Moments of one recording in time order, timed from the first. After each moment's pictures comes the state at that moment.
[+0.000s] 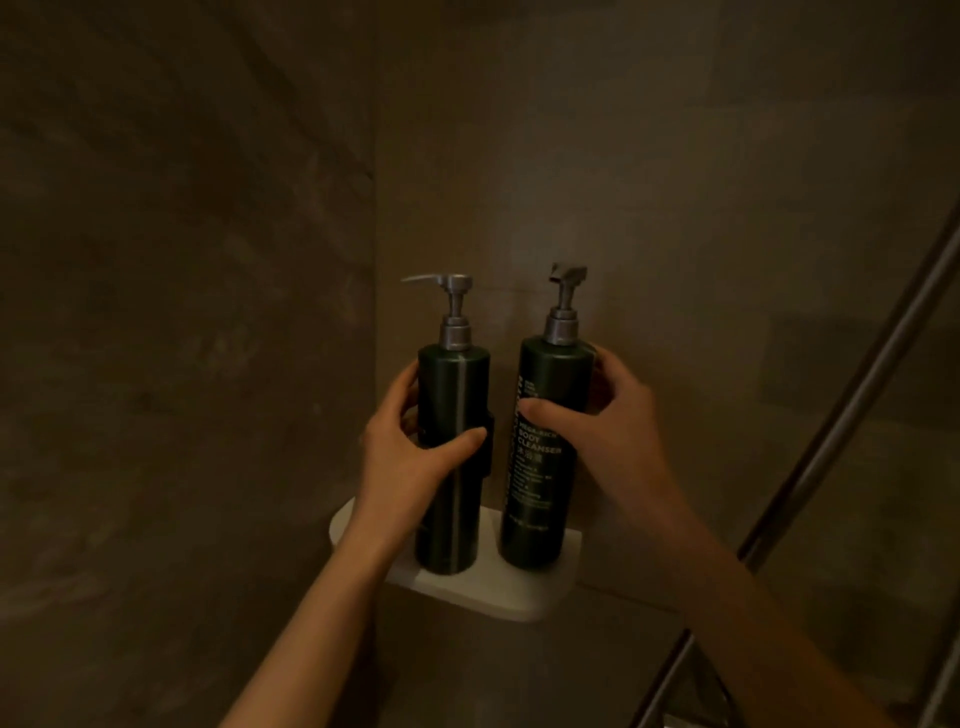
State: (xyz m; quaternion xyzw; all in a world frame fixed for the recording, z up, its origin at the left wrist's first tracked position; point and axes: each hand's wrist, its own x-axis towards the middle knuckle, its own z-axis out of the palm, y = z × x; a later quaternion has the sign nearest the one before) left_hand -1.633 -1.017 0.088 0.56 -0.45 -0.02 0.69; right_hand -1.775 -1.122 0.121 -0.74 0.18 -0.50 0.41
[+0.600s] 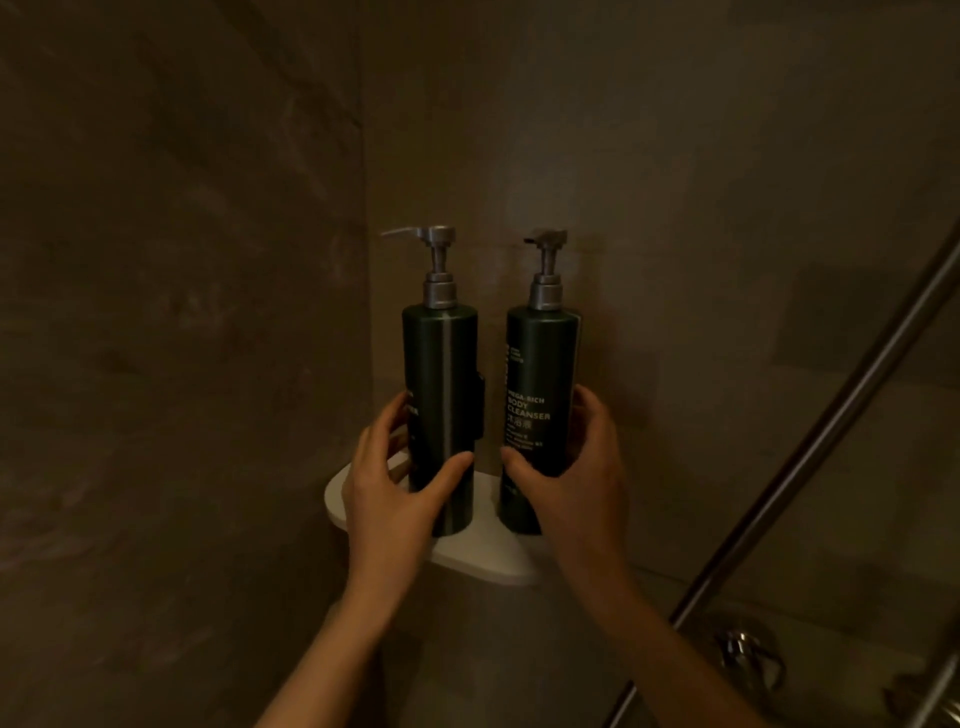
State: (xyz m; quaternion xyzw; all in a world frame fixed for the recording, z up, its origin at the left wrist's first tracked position) left_hand -1.650 -1.015 0.025 0.61 -0.39 0.05 0.69; right_hand -1.758 -1.120 0.033 -0.74 0.24 -0.54 0.33
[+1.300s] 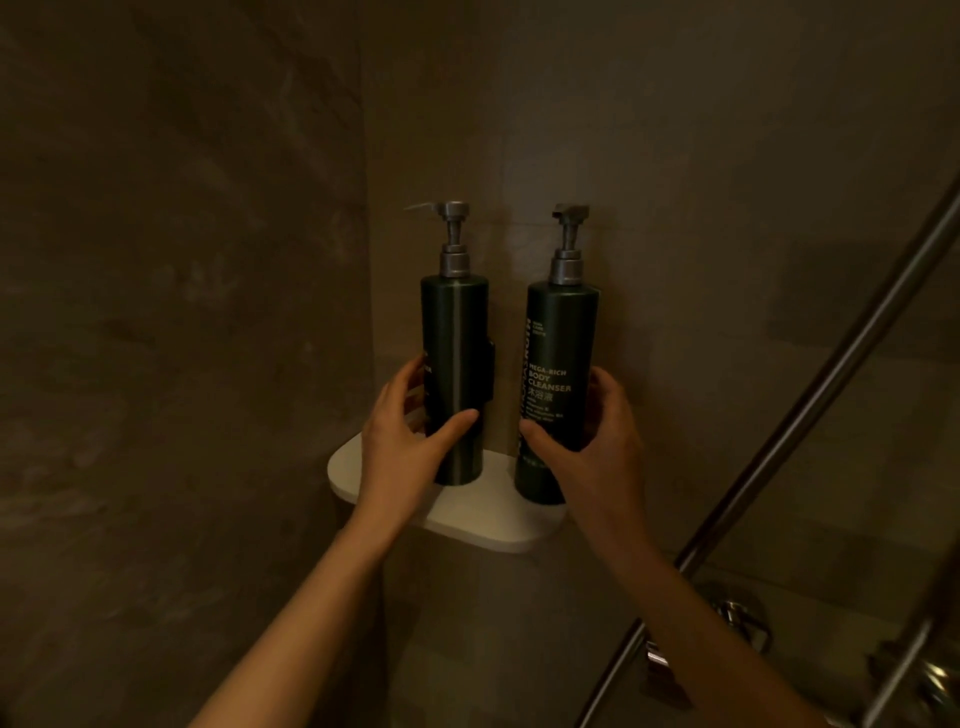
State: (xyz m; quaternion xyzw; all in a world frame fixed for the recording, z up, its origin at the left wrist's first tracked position) left_hand -1.637 -1.032 0.038 0.63 -0.42 0.02 0.65; right_hand -1.775 -1.135 0.032 -0.74 0.23 -0.53 0.34
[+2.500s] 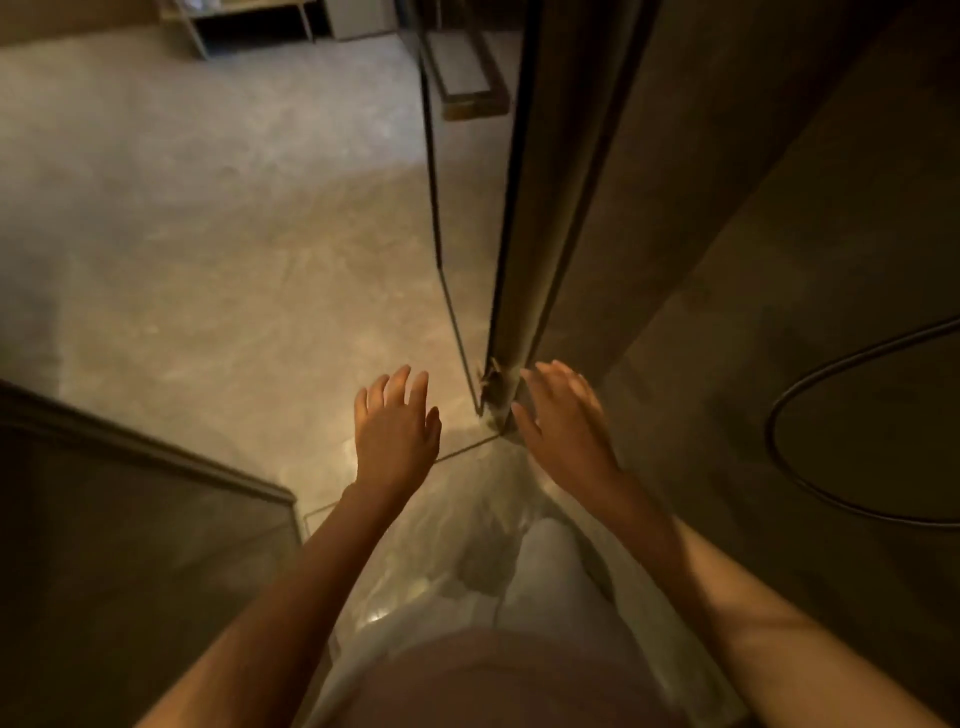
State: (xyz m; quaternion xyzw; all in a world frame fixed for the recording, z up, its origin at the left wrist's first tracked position) left_hand -1.855 -0.579 -0.298 0.99 -0.06 0.00 0.11; right_hand -1.870 -0.774 -0.283 -0.99 -0.03 -0.04 0.16
